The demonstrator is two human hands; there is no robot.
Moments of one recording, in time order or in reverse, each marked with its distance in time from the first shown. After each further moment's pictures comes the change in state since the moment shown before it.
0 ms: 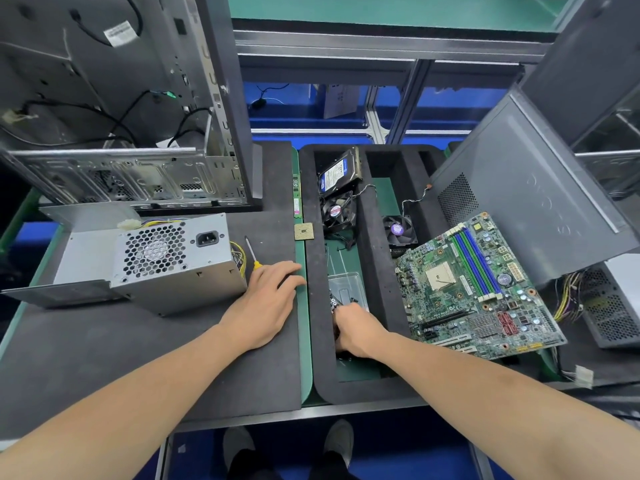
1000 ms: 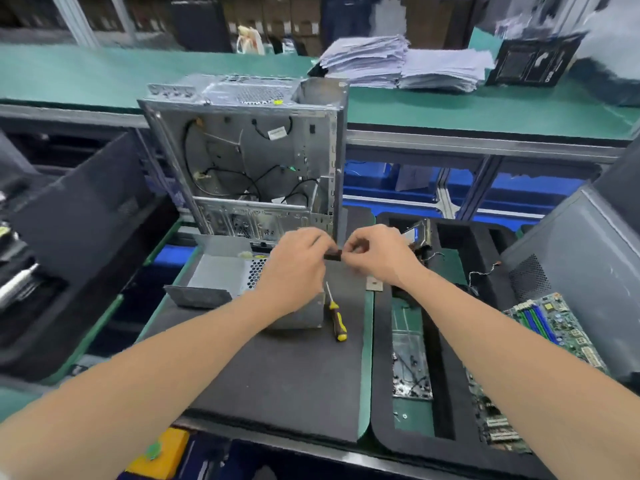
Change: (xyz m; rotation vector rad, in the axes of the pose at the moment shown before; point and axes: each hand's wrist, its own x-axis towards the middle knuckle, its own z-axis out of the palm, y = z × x) left_hand 0.016 0.002 -0.177 0.191 0.404 -0.097; right_hand -0.033 -0.134 -0.195 0.251 0.524 -0.443
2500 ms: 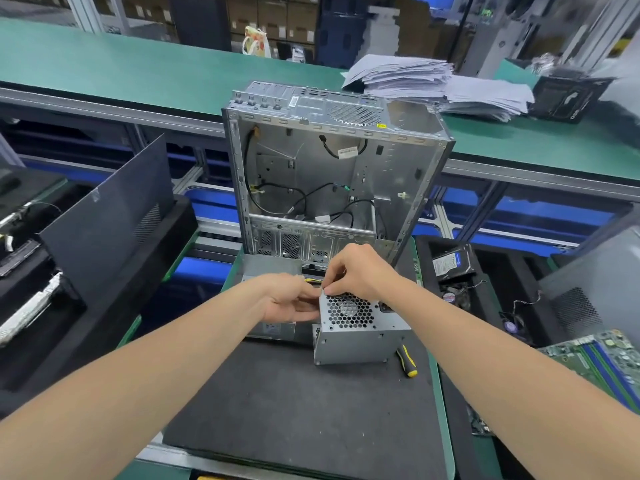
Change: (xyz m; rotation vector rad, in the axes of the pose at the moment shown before) left_hand -0.037 -0.168 -0.031 -1.492 -0.646 -1.349; right_hand 0.094 -0.132 0.104 -0.135 -0.264 0.027
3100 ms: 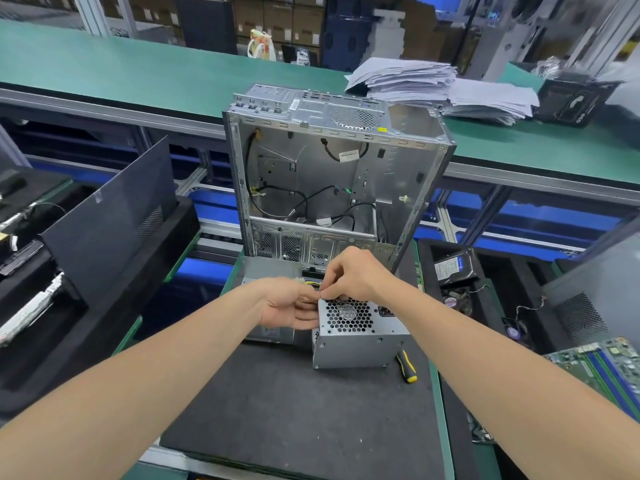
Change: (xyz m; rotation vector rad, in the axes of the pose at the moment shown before) left_hand 0.000 -0.002 -0.002 0.014 -0.071 -0.049; right_hand 0.004 -0.003 0.001 0.175 -0.058 0.110
